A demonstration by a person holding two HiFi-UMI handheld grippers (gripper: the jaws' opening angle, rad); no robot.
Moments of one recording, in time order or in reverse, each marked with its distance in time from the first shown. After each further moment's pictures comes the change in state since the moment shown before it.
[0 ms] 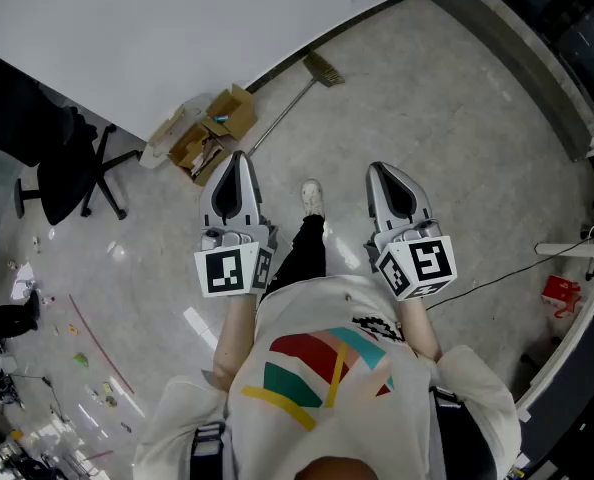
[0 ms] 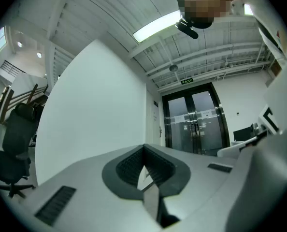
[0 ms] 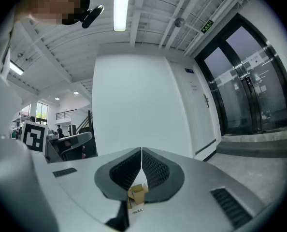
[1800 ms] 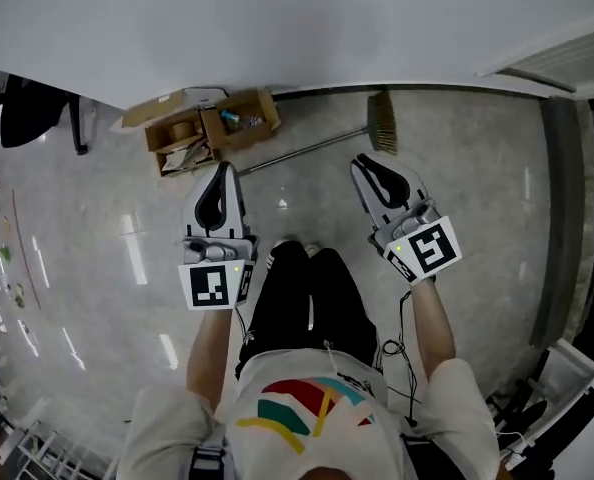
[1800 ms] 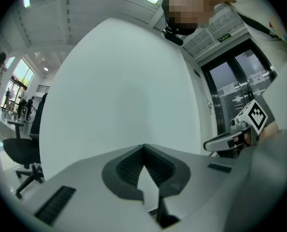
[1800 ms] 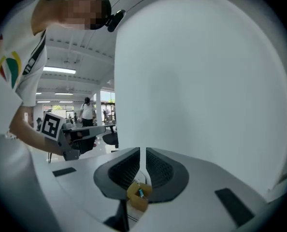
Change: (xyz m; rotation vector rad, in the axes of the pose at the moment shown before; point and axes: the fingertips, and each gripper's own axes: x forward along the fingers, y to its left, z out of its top) left arm 0.335 0.275 -0.258 0.044 0.068 0.499; right arm 0.580 -0.096 -0.141 -0.263 0.191 0.862
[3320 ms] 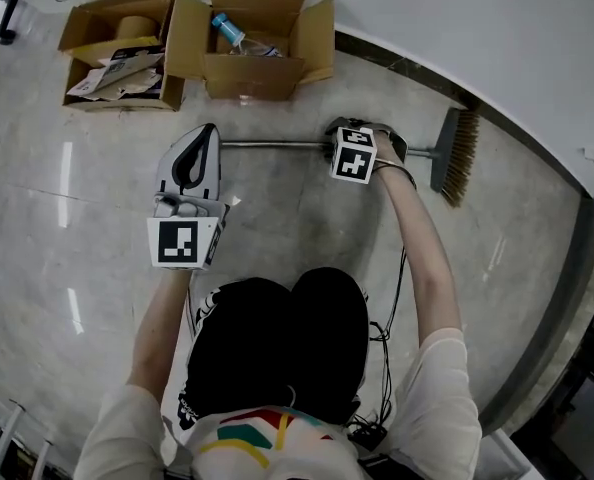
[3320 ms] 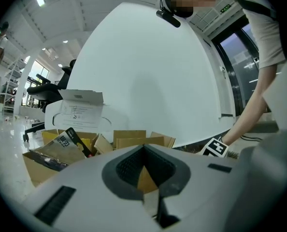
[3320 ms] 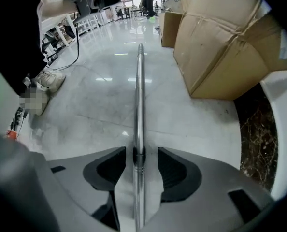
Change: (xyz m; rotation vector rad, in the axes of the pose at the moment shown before) left arm 0.008 0.141 -0.605 -0.038 0.094 0.200; right arm 0.274 -0.069 -0.790 -0.873 1.135 0.789
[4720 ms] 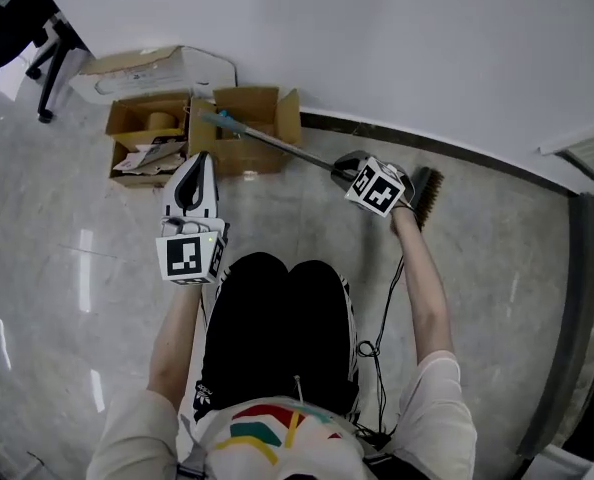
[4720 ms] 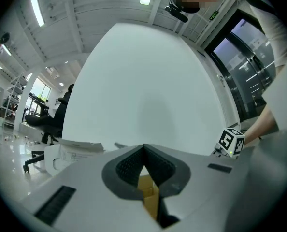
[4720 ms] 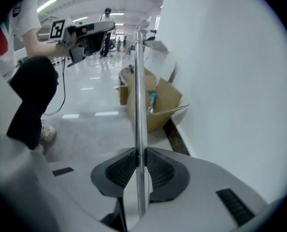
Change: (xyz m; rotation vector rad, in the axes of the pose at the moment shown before) left arm 0.004 -0.002 0.172 0.109 -0.207 0.009; right arm -0.233 -0.052 0.003 0.334 -0.342 -0.395
